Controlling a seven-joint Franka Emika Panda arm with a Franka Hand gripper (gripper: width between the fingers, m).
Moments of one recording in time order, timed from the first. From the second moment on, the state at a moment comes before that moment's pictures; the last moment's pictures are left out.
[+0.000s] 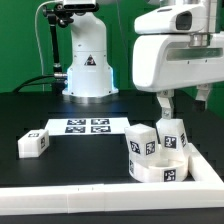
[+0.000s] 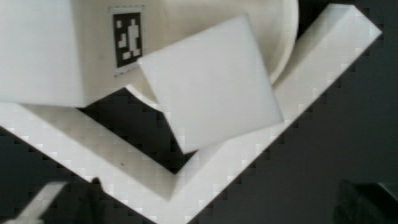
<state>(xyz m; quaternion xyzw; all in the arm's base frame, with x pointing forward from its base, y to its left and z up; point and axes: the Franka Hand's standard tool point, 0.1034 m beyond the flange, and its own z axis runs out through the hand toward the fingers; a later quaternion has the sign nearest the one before) 0.602 0.114 0.106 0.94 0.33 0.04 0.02</state>
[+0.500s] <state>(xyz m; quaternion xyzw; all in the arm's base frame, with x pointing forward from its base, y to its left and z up) 0.592 0.113 0.091 0.94 0.34 0.05 0.03</state>
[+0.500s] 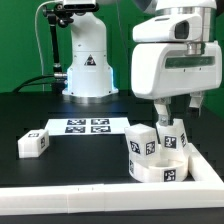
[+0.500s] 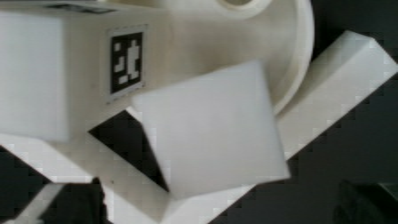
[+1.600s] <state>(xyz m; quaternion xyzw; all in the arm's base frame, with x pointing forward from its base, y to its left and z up) 0.587 0.109 0.078 0.94 0.34 0.05 0.03</state>
